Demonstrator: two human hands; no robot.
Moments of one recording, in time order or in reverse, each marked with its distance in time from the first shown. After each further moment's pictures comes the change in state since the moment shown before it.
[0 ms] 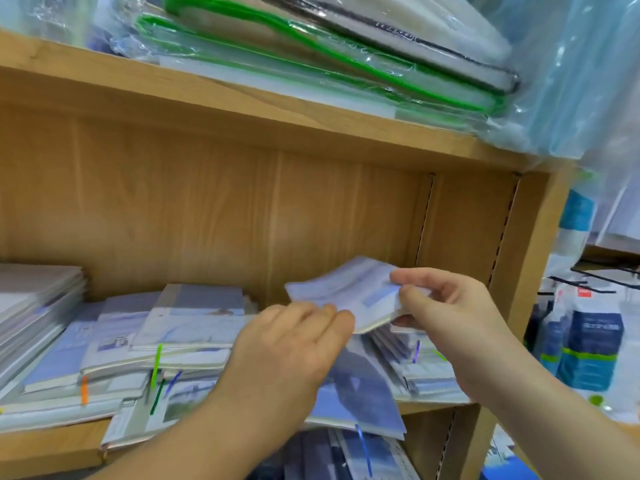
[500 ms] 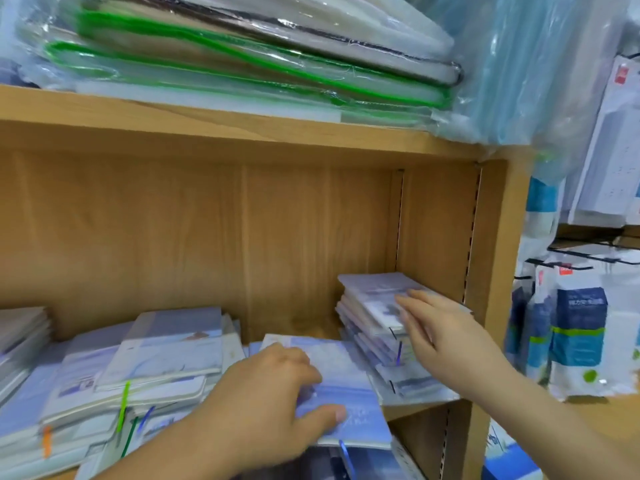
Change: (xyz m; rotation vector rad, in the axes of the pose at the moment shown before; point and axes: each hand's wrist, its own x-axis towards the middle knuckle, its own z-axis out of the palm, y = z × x) left_hand 0.000 -0.011 0.039 -0.251 -0.606 -0.151; right_hand 0.021 0.073 -0.048 -0.971 0.027 -0.381
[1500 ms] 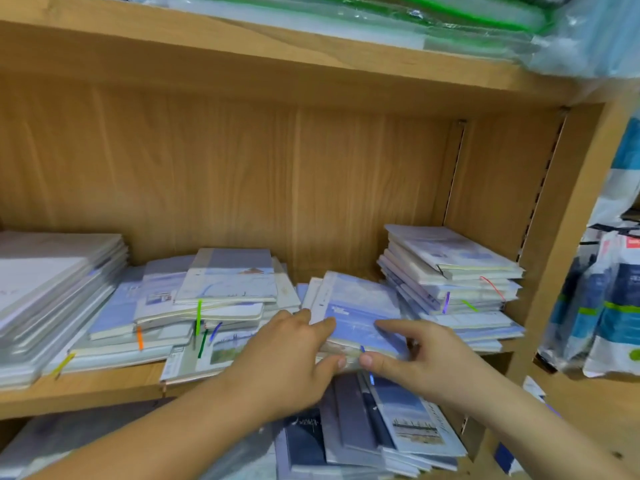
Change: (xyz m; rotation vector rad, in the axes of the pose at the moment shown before) left_hand -0.053 -0.012 0.027 0.020 0.007 -0.140; right_hand -0.048 -0.082 0.029 0.436 -0.489 0.110
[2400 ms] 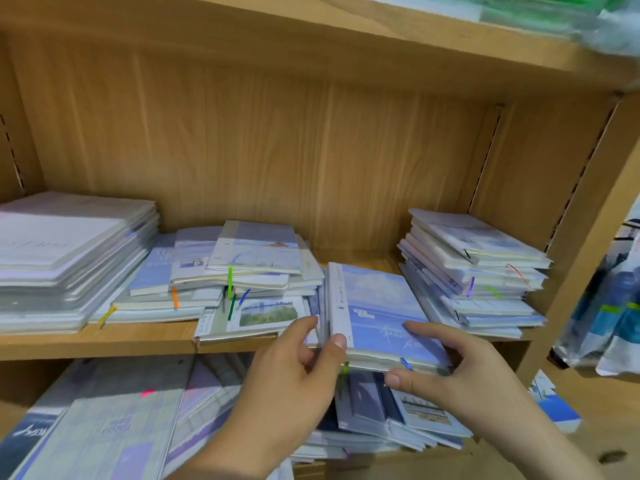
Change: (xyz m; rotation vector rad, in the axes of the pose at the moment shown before) left_hand -0.071 0.030 0.013 -0.910 0.207 -0.571; right_hand -0.044 0.009 0.019 0.309 0.062 0.075
